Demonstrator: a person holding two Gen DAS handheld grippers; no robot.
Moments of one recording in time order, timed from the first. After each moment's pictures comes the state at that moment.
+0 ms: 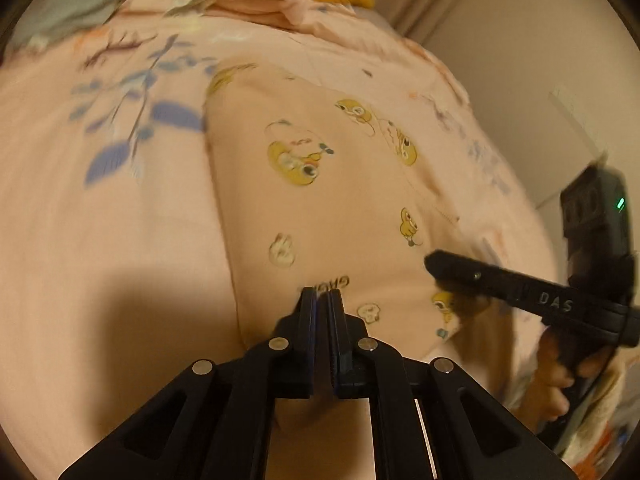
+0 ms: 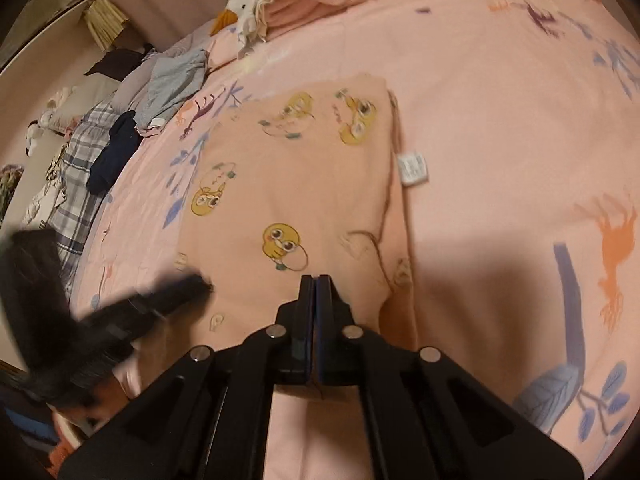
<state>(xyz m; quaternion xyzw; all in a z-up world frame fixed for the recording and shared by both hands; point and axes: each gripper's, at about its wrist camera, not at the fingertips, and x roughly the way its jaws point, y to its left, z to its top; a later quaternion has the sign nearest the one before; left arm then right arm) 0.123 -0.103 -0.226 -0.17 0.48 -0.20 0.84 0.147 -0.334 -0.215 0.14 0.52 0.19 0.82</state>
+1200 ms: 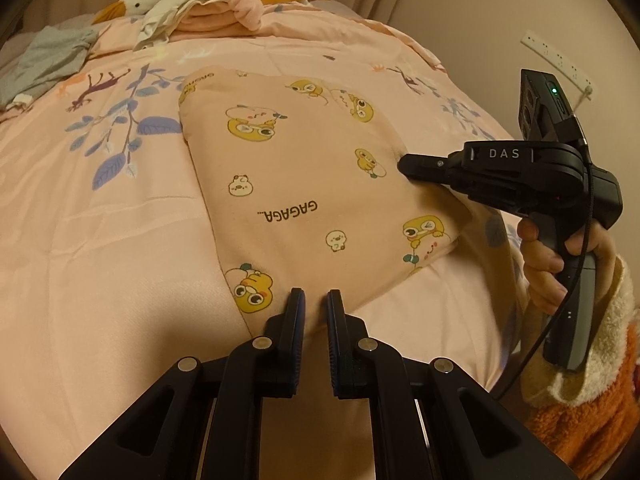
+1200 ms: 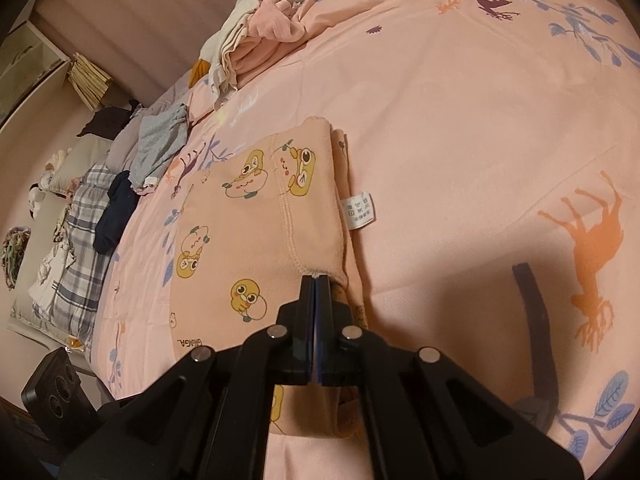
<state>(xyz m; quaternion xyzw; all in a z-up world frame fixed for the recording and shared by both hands) 0.081 -0.128 -0.211 -0.04 0.47 -0.21 0.86 0.153 -0.368 -0.216 0.23 0.47 0.16 0.83</state>
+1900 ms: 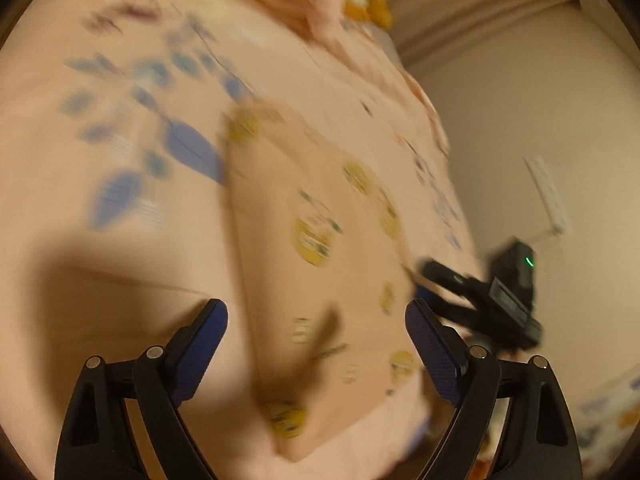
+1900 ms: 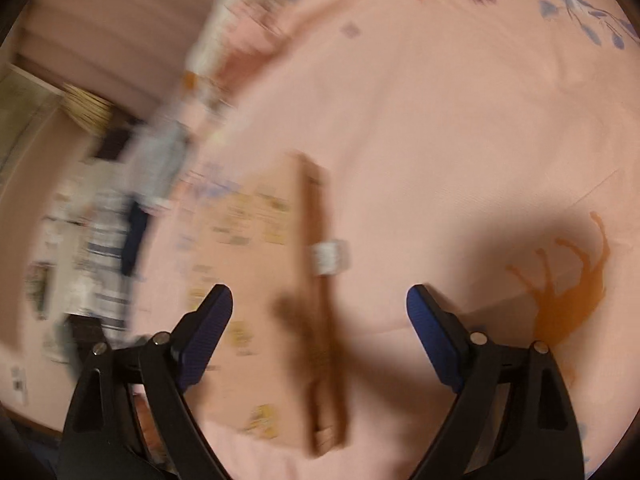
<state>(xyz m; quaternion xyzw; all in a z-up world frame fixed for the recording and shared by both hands) 0.183 -0.067 -0.215 -0.29 0.51 -0.26 0.77 0.198 -0.391 -0.220 0.27 0.52 0.17 0.79</state>
